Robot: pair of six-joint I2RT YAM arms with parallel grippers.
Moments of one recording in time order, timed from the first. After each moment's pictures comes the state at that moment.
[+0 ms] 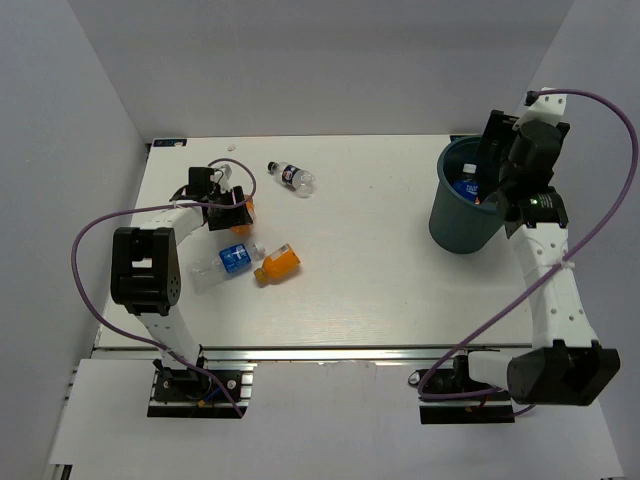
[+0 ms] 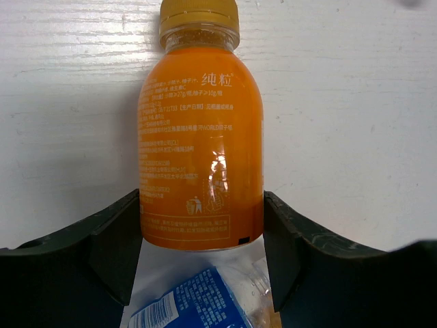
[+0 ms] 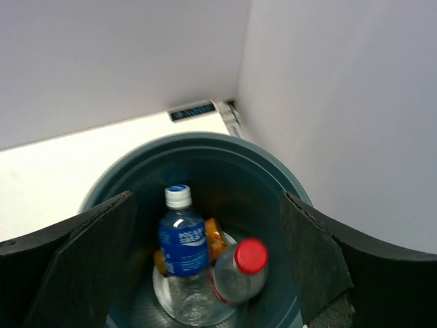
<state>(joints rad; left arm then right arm) -0.04 1.81 1.16 -0.27 0.25 -0.19 0.03 1.25 1.34 -0.24 0.35 0.00</state>
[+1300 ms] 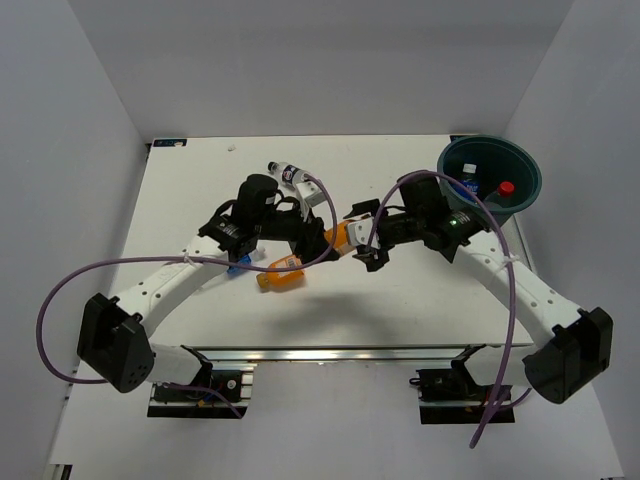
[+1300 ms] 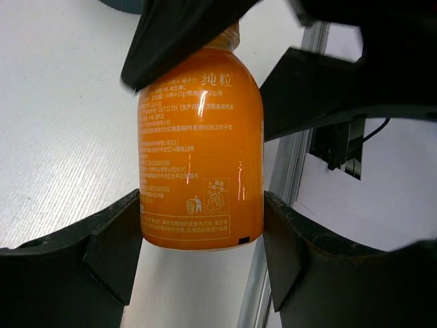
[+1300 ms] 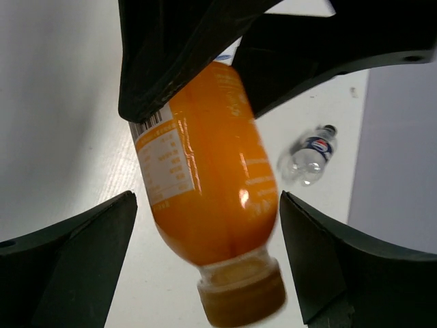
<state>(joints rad) -0.59 1.36 1.09 -0.22 0.75 0.01 0.59 1.25 1.16 -0.59 -0.74 -1.26</state>
